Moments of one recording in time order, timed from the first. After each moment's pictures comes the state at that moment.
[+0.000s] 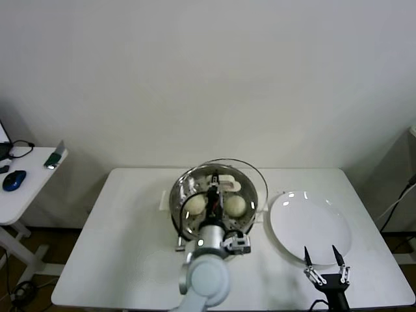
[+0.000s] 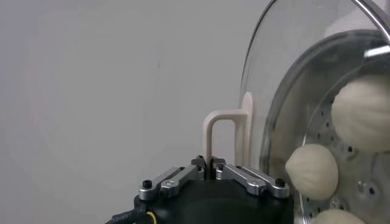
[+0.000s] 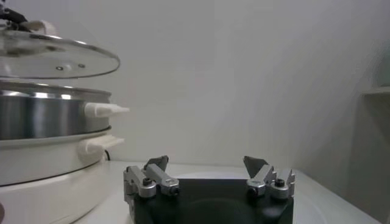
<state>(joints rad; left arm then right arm) 1.12 -1.60 0.08 -1.90 1.68 0.55 0.29 -1.70 1.28 0.63 1.70 0.30 0.52 -0.05</state>
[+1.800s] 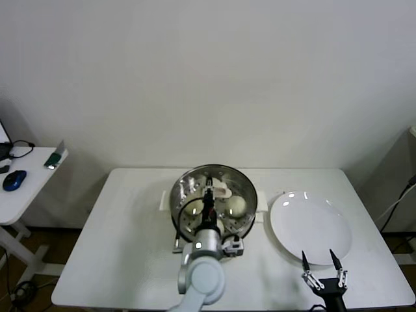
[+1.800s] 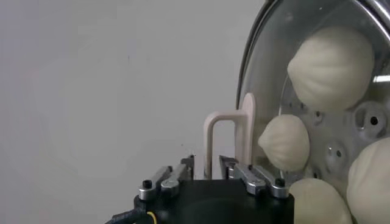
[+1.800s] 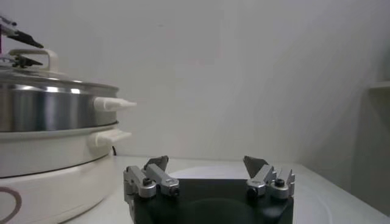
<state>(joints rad) 1.13 -1.58 0.05 -1.82 1.72 0.54 0.25 -1.71 1.29 0.62 1.70 0.29 0.53 -0.08</state>
